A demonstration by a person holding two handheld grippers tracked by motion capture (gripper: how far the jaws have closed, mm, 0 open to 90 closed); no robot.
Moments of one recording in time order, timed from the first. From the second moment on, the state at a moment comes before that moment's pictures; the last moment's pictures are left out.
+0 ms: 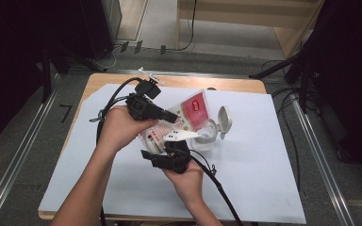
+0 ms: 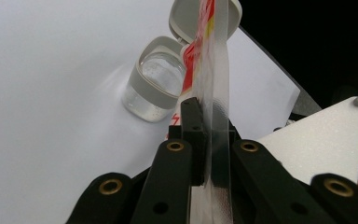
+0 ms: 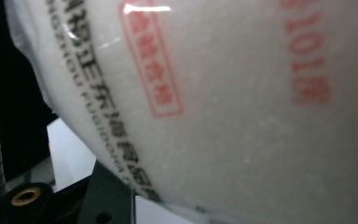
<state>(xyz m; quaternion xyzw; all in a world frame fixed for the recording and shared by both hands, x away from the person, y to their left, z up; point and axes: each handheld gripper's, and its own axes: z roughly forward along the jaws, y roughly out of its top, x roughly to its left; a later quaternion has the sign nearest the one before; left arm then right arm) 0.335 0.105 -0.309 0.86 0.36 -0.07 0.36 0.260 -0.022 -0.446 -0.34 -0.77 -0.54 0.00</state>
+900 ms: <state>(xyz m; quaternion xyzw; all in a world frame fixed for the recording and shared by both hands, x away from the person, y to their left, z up) 0.348 0.093 -0.314 0.87 0.34 -0.07 0.35 0.265 -0.030 -0.445 -0.35 -0.75 -0.57 0.05</state>
